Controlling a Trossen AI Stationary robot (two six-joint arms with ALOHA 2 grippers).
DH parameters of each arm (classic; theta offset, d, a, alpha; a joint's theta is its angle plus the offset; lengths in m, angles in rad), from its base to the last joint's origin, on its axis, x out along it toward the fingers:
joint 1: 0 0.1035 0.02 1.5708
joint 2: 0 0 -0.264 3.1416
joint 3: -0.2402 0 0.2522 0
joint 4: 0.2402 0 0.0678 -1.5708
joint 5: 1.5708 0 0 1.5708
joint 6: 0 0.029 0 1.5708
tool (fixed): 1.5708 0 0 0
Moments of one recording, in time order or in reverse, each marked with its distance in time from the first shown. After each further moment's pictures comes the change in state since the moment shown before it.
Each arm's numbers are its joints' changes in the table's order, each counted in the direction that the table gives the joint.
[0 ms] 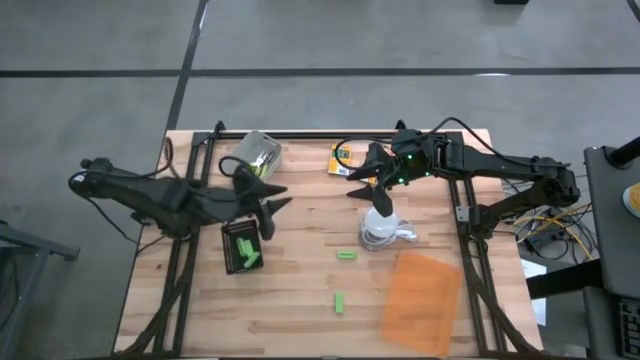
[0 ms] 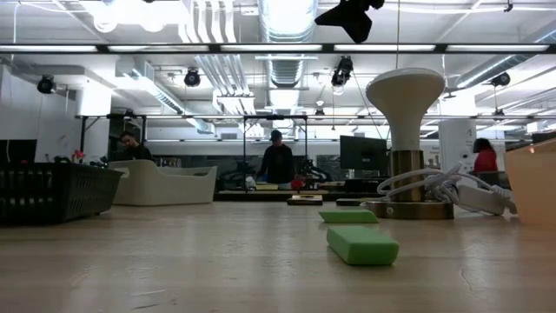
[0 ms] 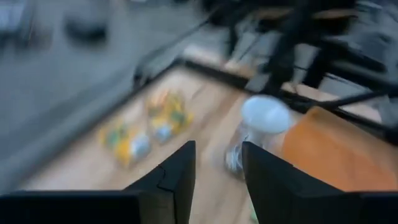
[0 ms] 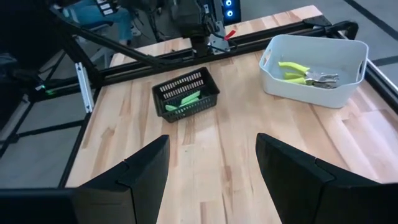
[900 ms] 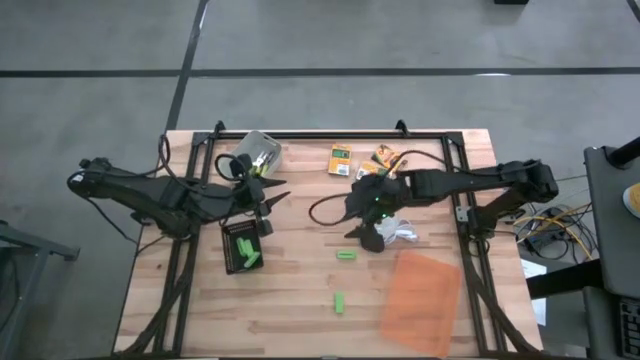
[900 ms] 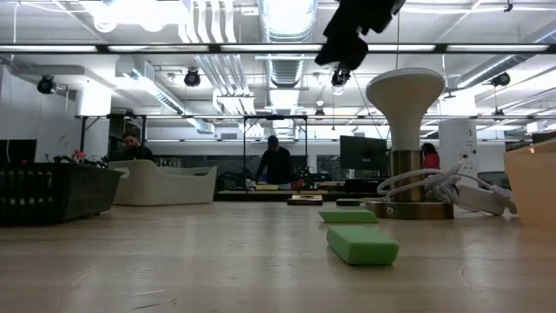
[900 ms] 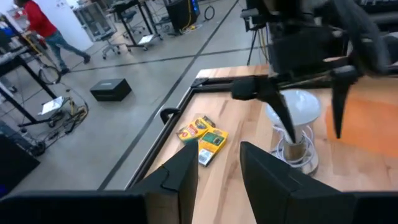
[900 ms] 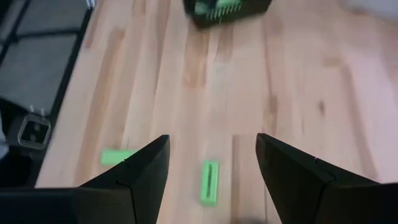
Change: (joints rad) left arm 0.006 0.015 0.002 -0.029 -0.059 0.364; right arm 0.195 -0.197 0.000 0.126 0.042 -0.055
